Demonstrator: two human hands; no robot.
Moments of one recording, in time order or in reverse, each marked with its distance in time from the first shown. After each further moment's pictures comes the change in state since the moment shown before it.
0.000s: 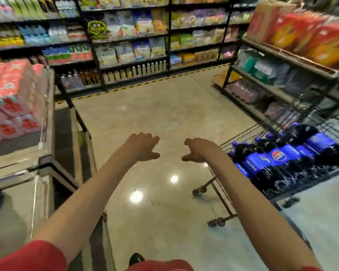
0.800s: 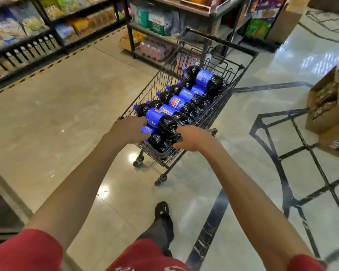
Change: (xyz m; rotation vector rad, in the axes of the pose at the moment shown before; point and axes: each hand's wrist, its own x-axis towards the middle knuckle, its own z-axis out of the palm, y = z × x) left_hand 0.073 0.351 -0.019 -0.129 0.022 0.330; right_hand -0.213 0.294 0.116 0.276 0.052 0.353
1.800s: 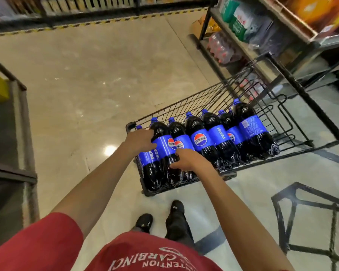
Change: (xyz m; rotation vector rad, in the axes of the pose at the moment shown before) left_hand 0.218 -0.036 0.046 -0.275 -0.159 -0.437; right_hand 0.265 0.059 -0.038 -0.095 -0.407 -0.229
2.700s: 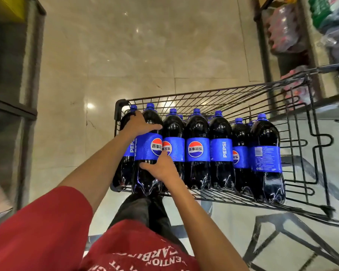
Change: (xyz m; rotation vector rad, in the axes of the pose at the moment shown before) left_hand 0.132 0.021 0.051 -0.837 -0.066 -0.635; right_hand 0.098 0.038 0.025 0.386 -0.175 0.083
